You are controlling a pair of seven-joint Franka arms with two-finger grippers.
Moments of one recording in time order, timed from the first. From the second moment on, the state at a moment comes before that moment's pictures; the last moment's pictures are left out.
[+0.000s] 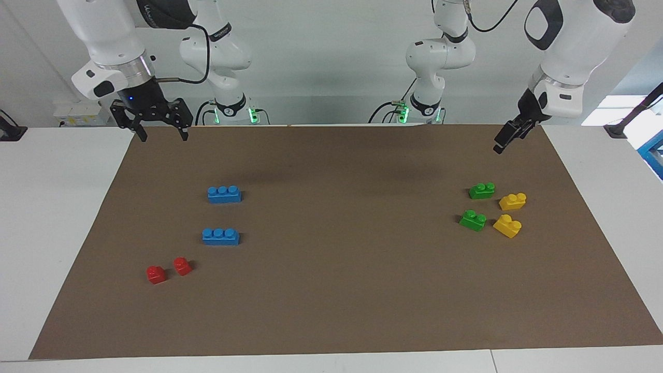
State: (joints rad) left arm 0.02 -0.10 -0.05 -1.84 -0.03 1.73 -0.62; right arm -0.12 -0.12 0.12 -1.73 0.00 1.65 -0.01
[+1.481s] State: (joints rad) left arm 0.02 0.21 -0.05 -2.02 -0.03 2.25 -1.02; right arm -0.12 0.07 0.13 -1.77 0.13 1.84 0.51
